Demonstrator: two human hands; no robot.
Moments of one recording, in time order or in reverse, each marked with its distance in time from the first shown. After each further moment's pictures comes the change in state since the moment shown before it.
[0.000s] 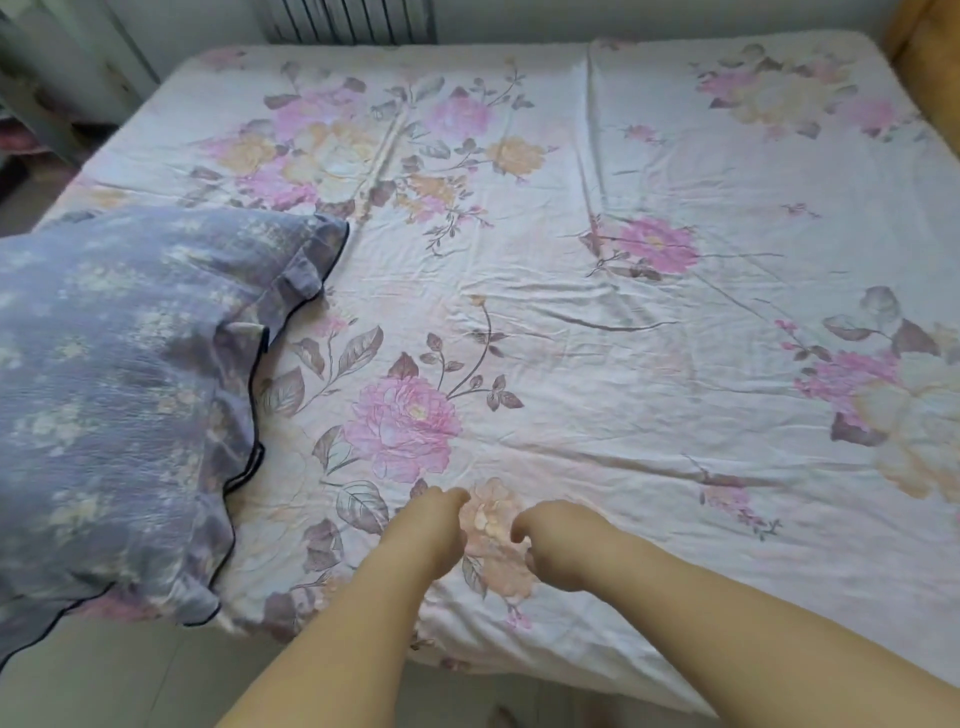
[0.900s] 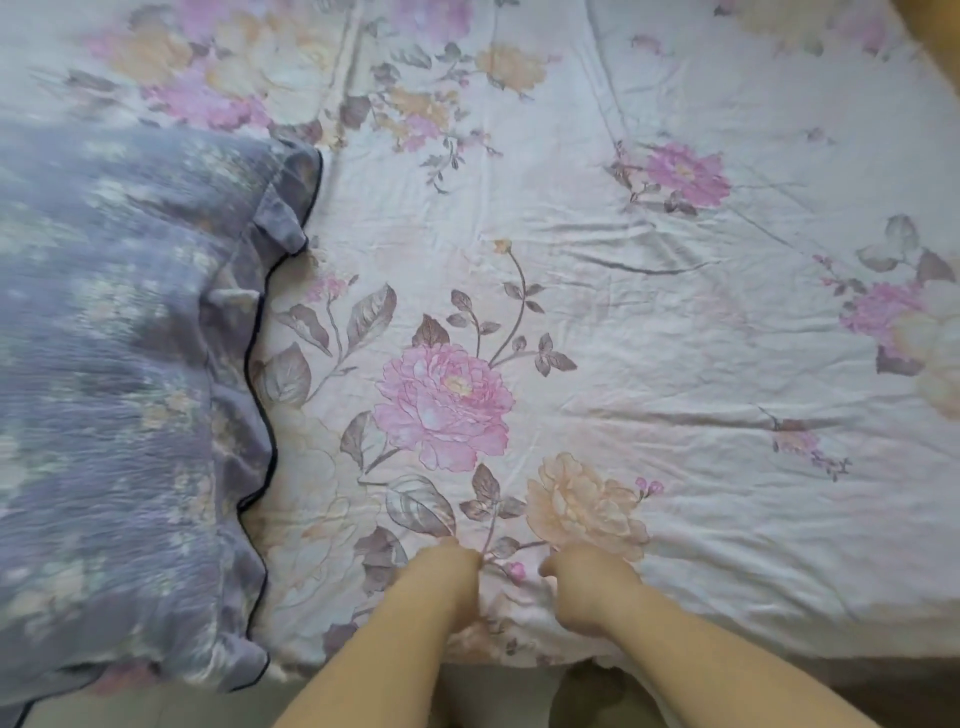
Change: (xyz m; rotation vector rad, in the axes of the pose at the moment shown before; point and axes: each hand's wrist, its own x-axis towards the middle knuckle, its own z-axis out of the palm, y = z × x) left_hand 0.052 -0.132 0.030 0.289 -0.396 0.175; right_hand 0.079 -0.094 0.077 0.167 -0.148 0.315
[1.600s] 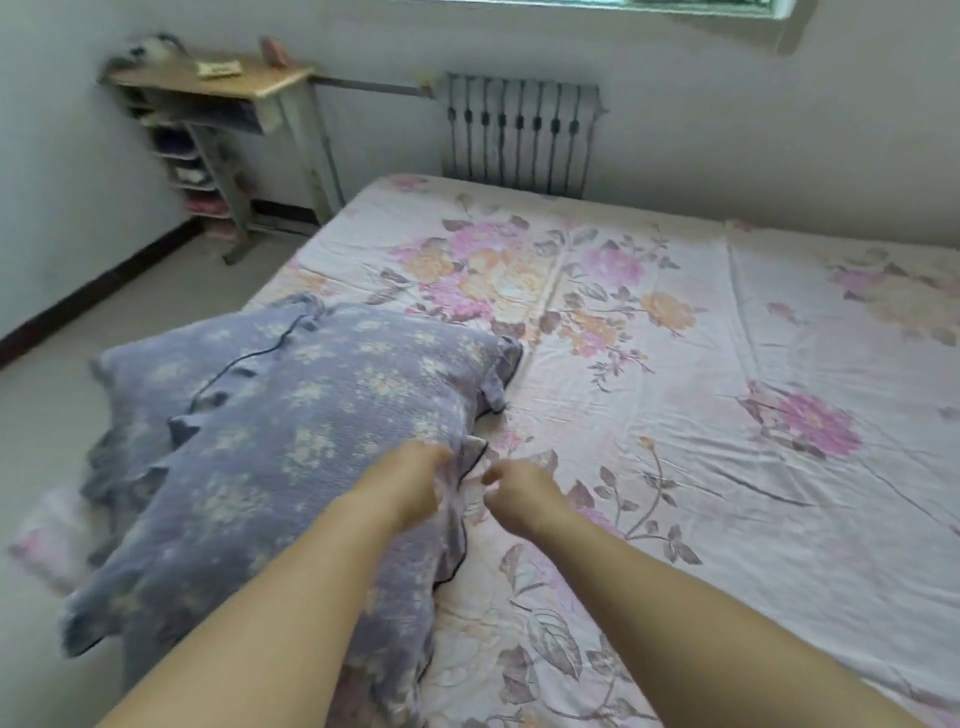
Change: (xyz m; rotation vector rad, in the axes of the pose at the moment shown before) left_hand -0.230 -0.170 -0.169 -0.301 0.723 -0.168; right_hand -0.115 -0.252 -0.194 0.239 0.479 -0.398
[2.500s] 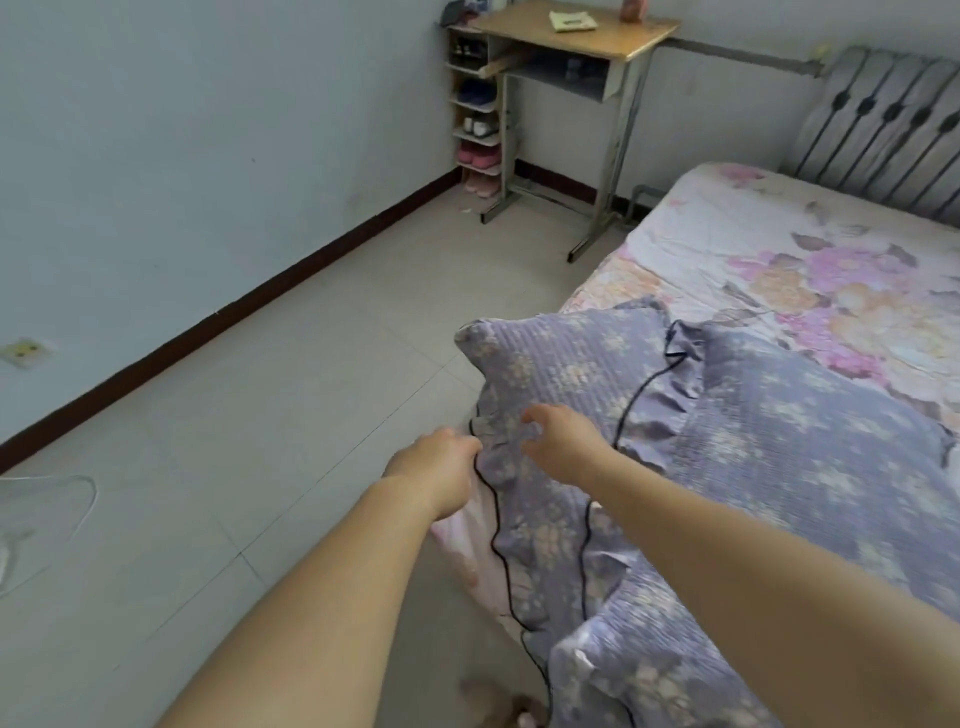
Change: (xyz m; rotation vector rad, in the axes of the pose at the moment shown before) left_hand -0.107 -0.557 -0.136 -0.093 -0.001 -0.346; right_hand 0.136 -0.516 0.277 -0.338 -0.169 -0.367
